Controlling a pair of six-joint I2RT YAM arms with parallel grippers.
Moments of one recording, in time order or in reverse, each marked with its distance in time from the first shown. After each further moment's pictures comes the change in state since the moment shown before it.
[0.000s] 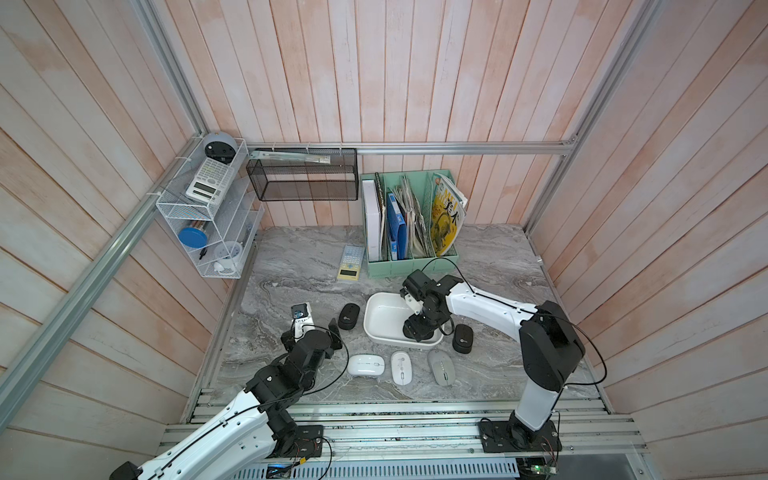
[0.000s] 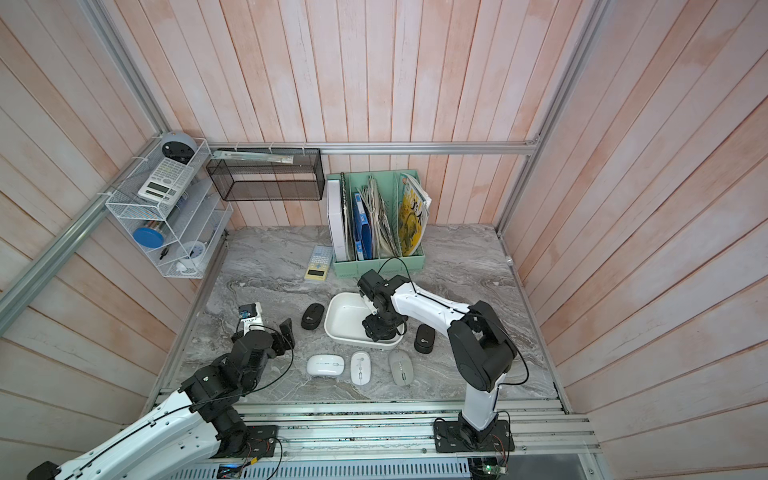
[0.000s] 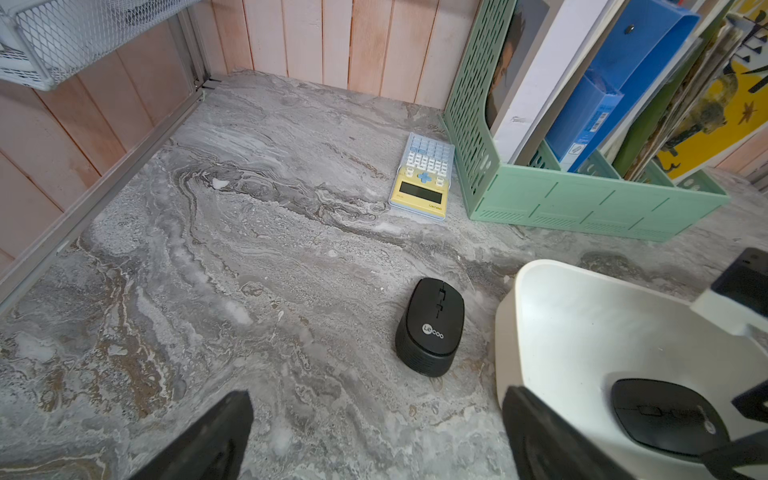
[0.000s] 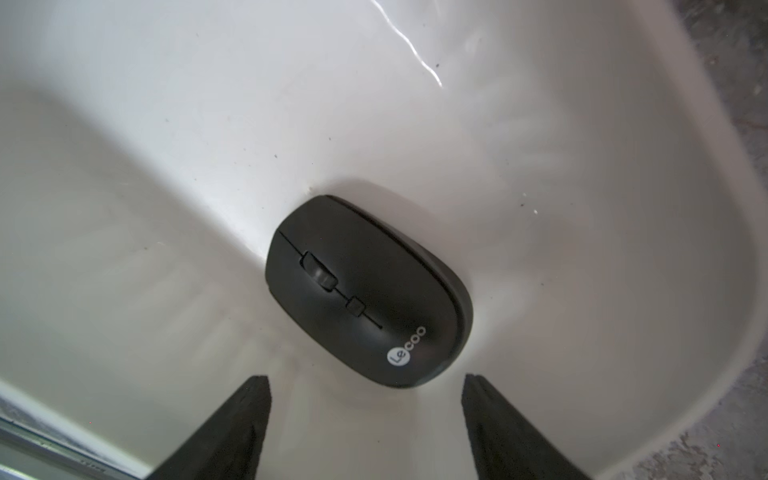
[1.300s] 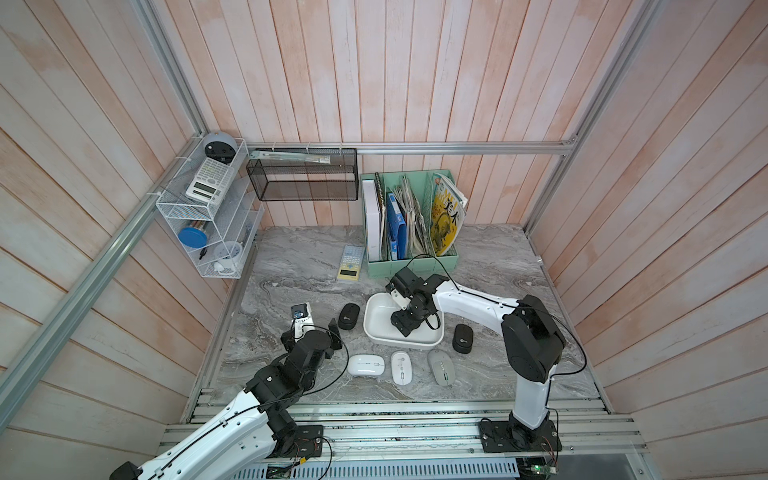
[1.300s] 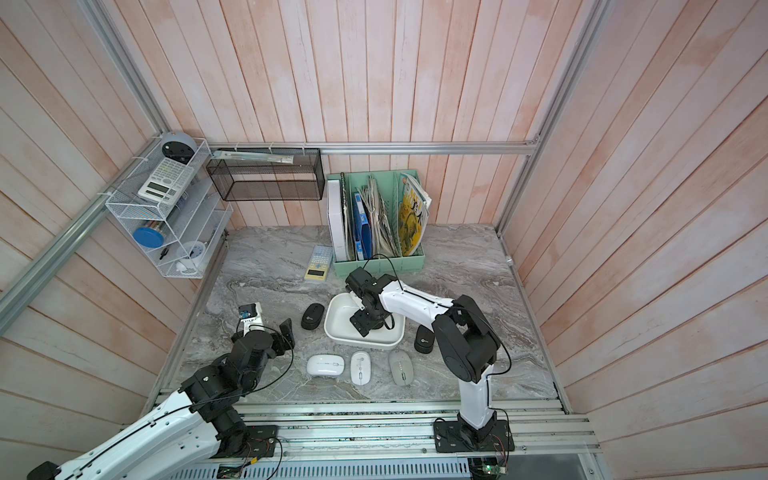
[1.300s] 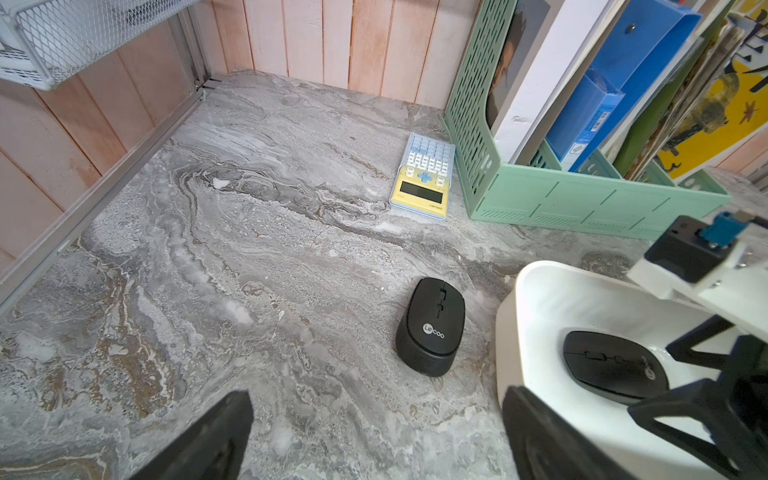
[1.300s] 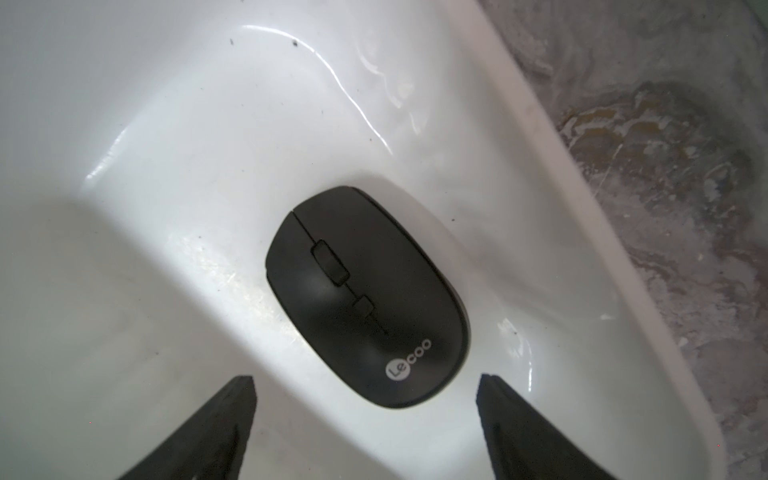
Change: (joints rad) left arm 0.000 -0.002 -0.002 0.000 -0.001 0.000; right arm 0.038 0.108 0.098 0.115 0.053 -0.107
